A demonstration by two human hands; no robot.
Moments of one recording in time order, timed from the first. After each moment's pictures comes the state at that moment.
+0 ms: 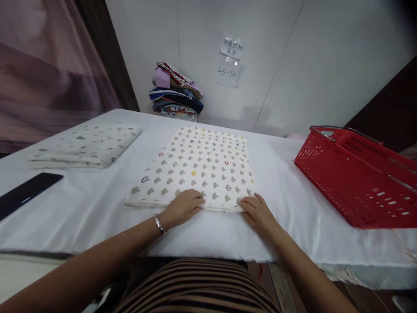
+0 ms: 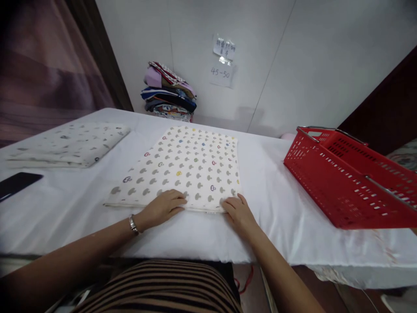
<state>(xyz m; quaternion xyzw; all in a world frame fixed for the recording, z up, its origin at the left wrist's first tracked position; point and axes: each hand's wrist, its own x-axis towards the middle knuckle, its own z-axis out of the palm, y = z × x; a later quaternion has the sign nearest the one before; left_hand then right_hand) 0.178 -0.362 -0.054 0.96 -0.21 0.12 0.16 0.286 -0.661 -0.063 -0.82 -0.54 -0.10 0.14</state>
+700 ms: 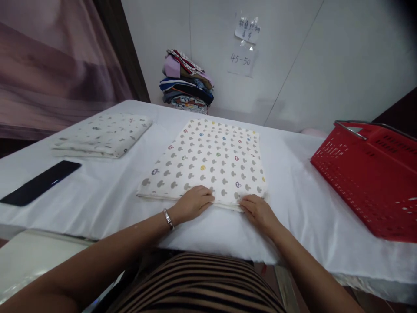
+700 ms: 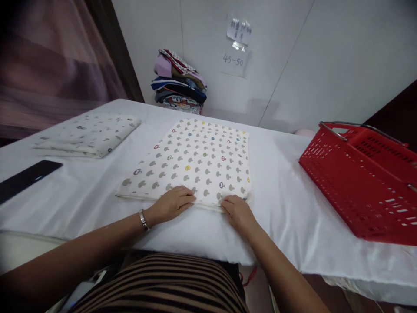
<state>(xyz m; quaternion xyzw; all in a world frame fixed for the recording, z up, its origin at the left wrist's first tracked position) 0.176 -0.367 -0.058 0.95 -0.21 0.13 0.18 0.279 -0.625 -0.058 -0.81 -0.54 -0.06 0.20</state>
